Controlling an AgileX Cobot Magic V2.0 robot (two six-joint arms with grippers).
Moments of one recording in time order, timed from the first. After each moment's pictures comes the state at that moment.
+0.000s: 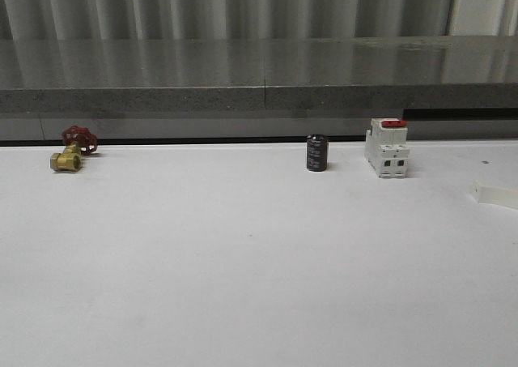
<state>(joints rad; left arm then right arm) -0.03 0.00 0.00 -0.03 0.09 0.03 -0.02 -0.01 0.03 -0.05 0.06 0.09</state>
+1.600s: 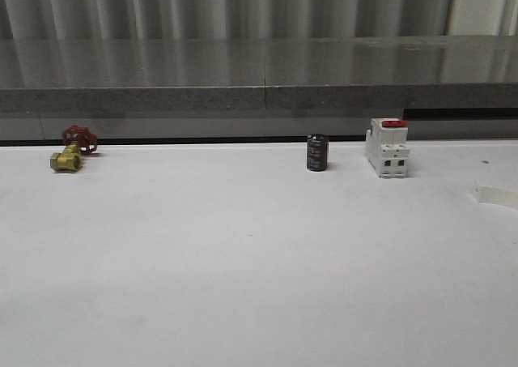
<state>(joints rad) 0.16 1.31 -0.82 0.02 0.72 -0.06 -0.02 -0.01 0.03 -0.05 0.06 0.09</state>
